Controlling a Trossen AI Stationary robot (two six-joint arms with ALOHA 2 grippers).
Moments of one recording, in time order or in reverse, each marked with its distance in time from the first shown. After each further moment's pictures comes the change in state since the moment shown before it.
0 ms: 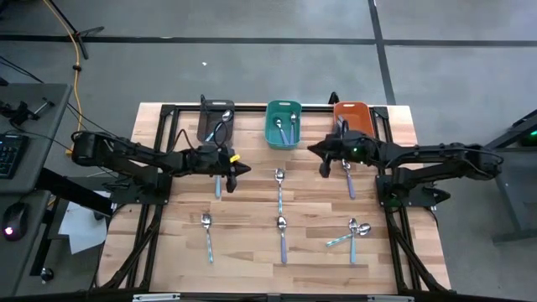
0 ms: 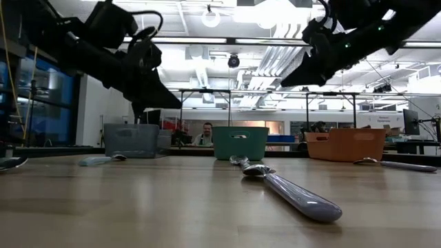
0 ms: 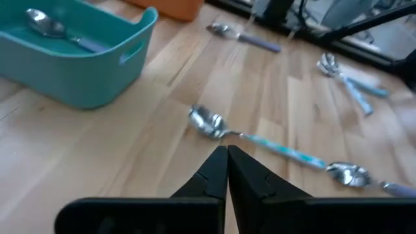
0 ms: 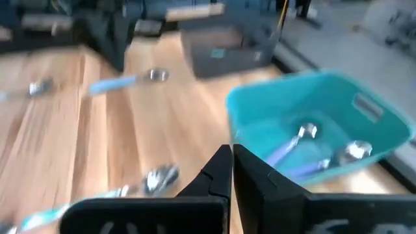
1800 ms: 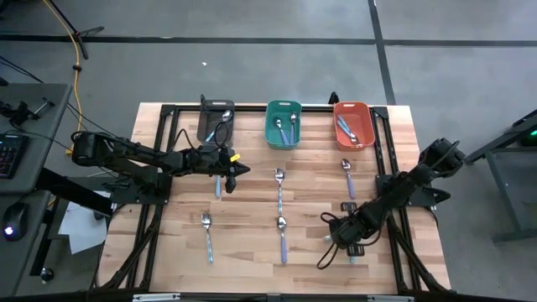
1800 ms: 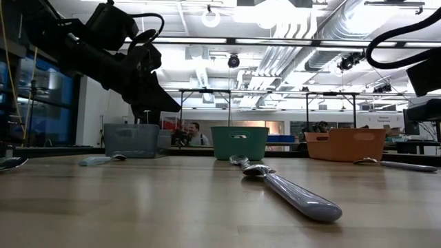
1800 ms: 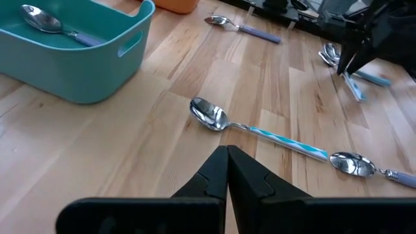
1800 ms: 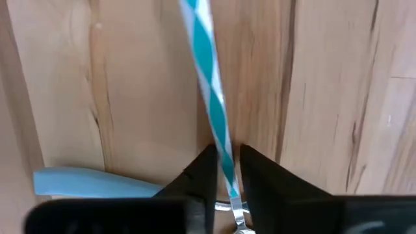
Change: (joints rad) left arm 0.007 0.001 -0.001 -0.021 0.014 0.027; right arm 0.909 0.529 0.257 -0.782 -0.126 0.617
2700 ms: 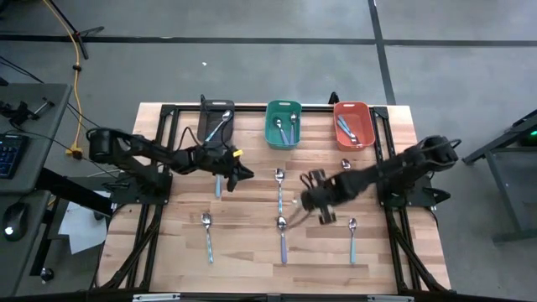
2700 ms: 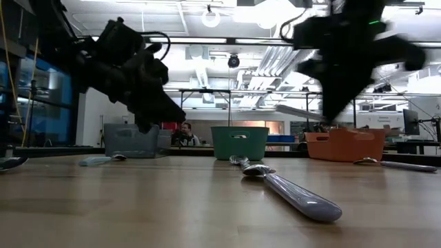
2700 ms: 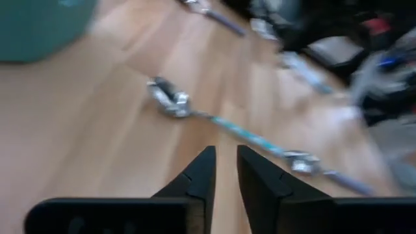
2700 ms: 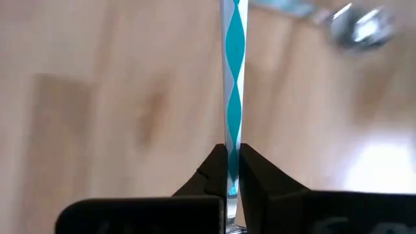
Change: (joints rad) left arm 0.093 0.168 0.000 0.179 0.285 -0.156; right arm -0.403 0.000 0.292 -0.134 0.253 -0.655
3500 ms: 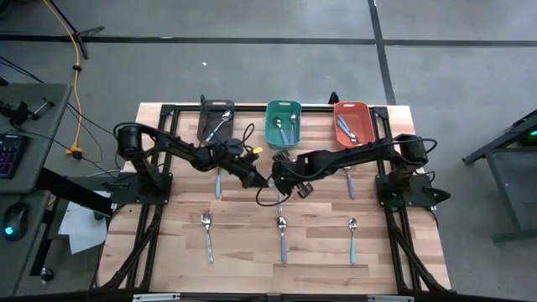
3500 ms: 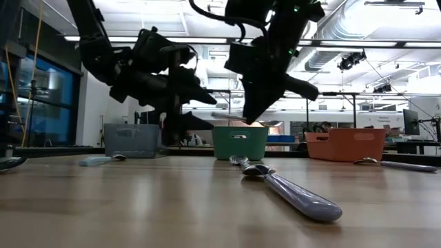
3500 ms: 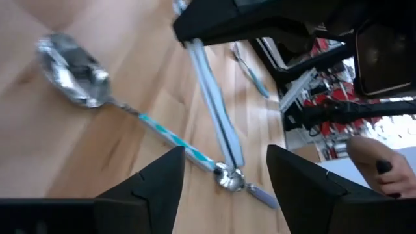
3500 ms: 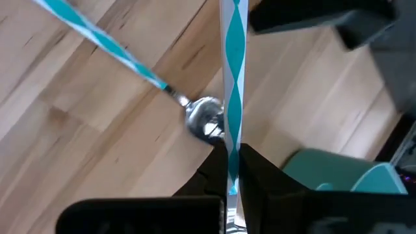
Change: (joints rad) left arm -0.008 0.262 0.239 0.016 0.278 -0.347; right arm -0.233 0.247 0.272 0.116 0.082 -0.743
